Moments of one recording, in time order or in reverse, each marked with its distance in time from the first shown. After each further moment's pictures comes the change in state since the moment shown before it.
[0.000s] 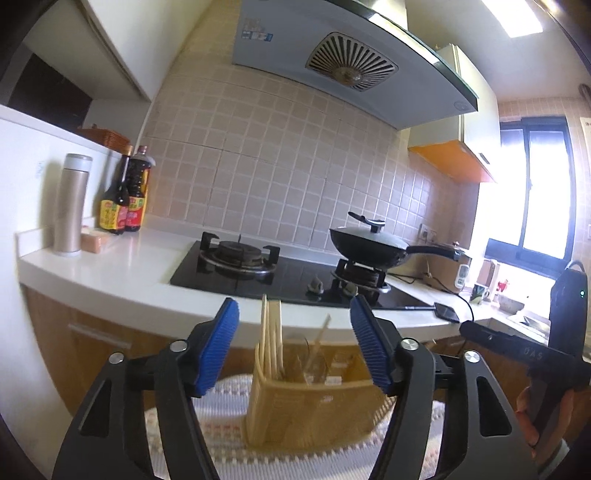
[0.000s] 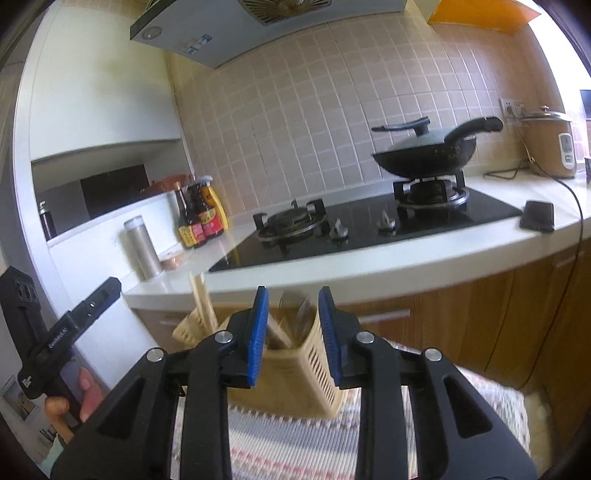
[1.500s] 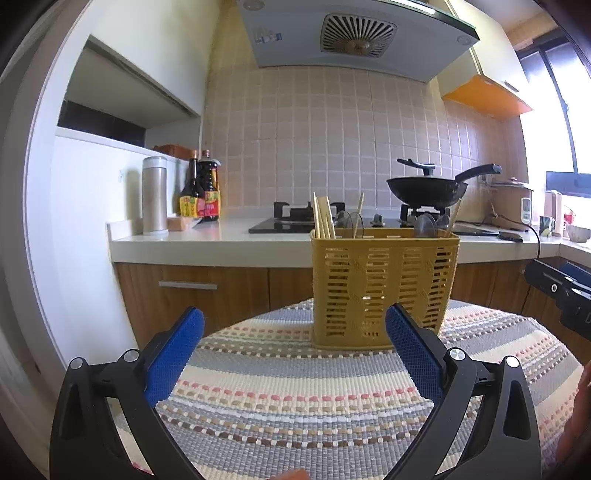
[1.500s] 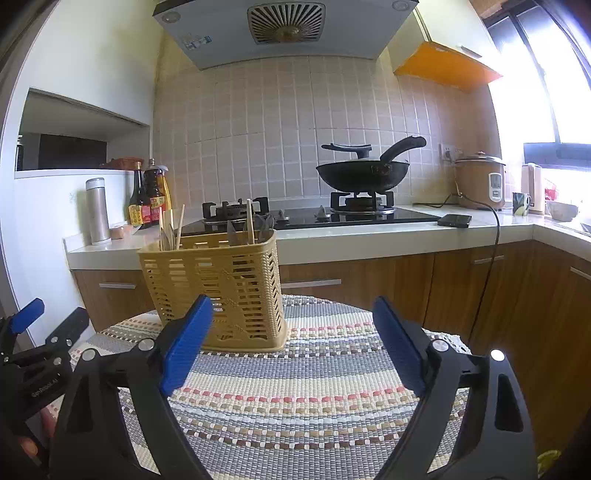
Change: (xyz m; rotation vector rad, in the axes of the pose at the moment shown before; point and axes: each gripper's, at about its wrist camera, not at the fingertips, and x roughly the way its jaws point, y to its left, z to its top) left arm -0.064 -0.037 -0.114 0.191 0.029 0.352; right arm -0.051 0.038 -0.116 -0.142 -0.151 -0.326
